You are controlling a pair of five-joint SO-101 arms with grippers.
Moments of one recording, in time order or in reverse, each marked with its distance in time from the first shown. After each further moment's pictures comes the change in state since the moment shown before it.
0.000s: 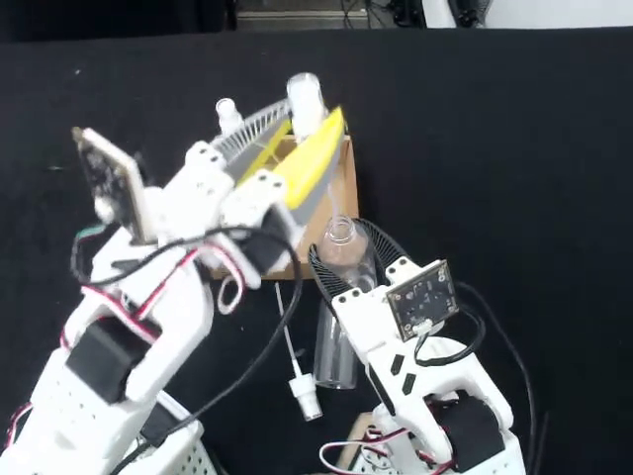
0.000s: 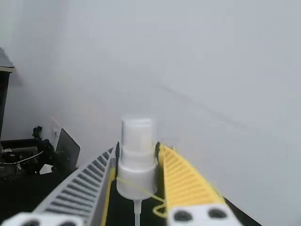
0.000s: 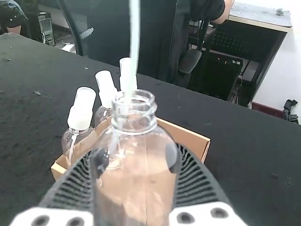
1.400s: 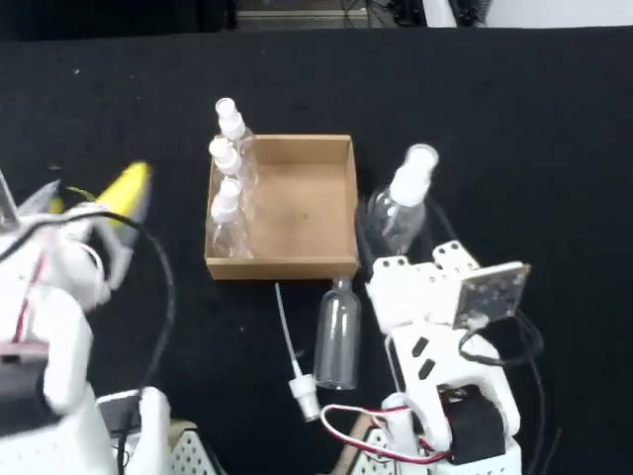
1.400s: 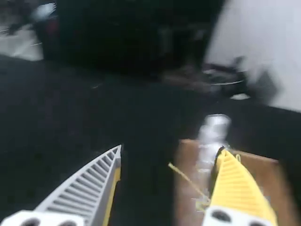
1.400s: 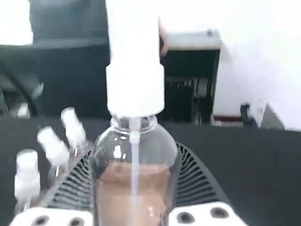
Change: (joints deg) left arm -48.8 -8.2 -4.9 44.1 -11.7; right arm 13.5 0.1 0.7 -12.9 -9.9
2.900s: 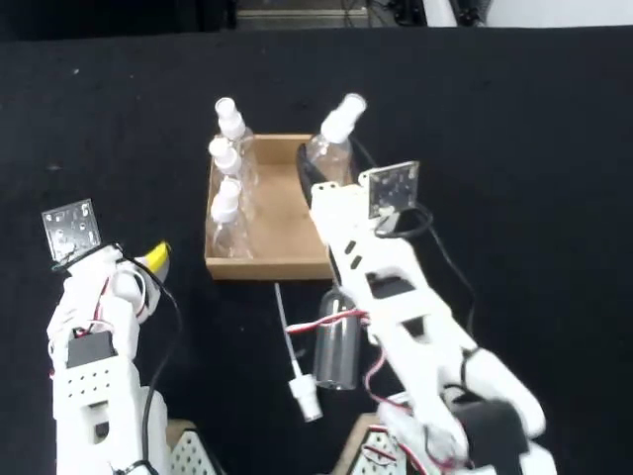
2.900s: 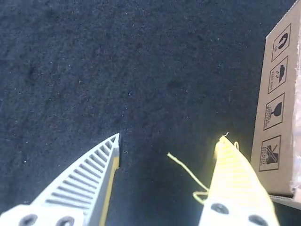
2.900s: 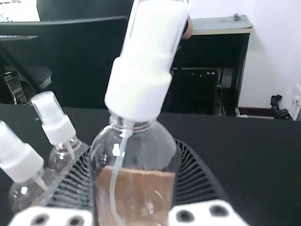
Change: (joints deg) left arm -4.5 0.8 62.4 -44.3 -3.3; right arm -5.4 83.3 -0.9 -79.4 -0.7
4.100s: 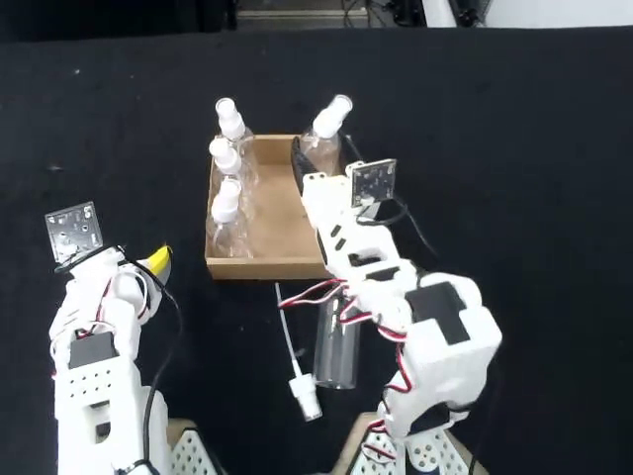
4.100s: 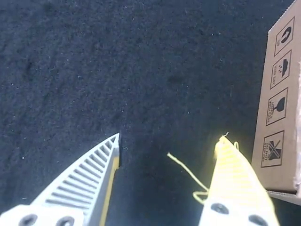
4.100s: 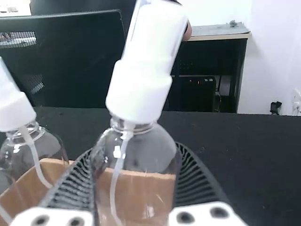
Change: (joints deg) left arm 0.1 0.0 0.9 -0.2 0.0; right arm 0.7 36.8 -15.9 -23.5 0.0
